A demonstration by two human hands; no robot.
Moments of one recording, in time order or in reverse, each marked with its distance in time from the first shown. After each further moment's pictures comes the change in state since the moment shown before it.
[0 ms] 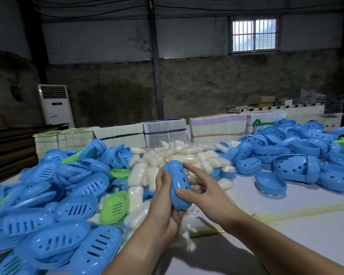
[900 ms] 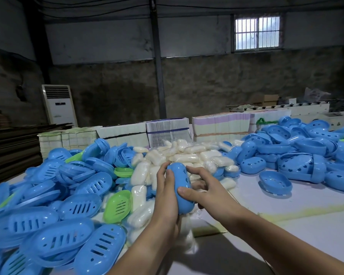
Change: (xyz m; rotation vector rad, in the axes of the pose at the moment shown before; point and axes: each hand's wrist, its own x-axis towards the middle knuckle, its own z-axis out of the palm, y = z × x) left_hand 0.011 -0.005 -0.008 0.370 0.089 0.248; right_hand -0.006 -0.011 0.003 -0.056 -0.009 0.100
